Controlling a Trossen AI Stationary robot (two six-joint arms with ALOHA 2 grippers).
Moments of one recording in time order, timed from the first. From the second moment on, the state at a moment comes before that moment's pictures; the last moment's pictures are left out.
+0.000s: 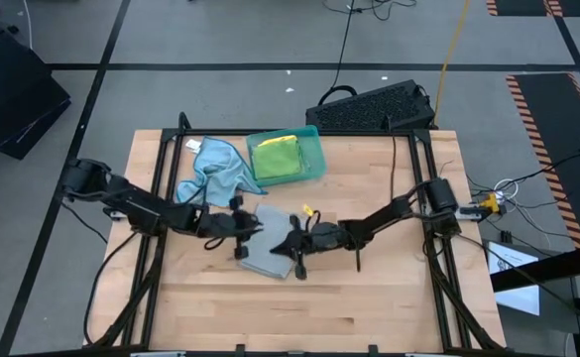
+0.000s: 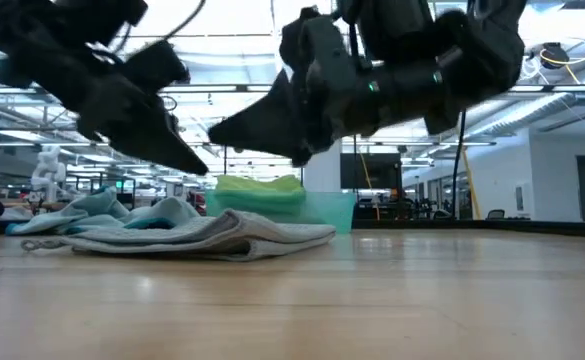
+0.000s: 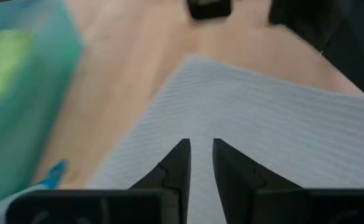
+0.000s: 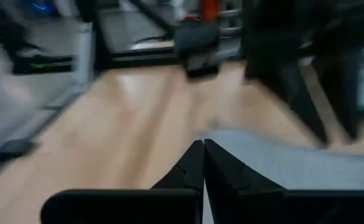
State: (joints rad) left arm -0.21 1.38 0.47 0.29 -0.33 -0.11; right arm 0.19 2.02 0.91 0.86 0.03 0.13
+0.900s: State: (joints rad) left arm 0.05 1.65 0.47 0.43 -0.31 -0.07; right arm 0.07 2.19 0.89 0.87 0.31 0.17
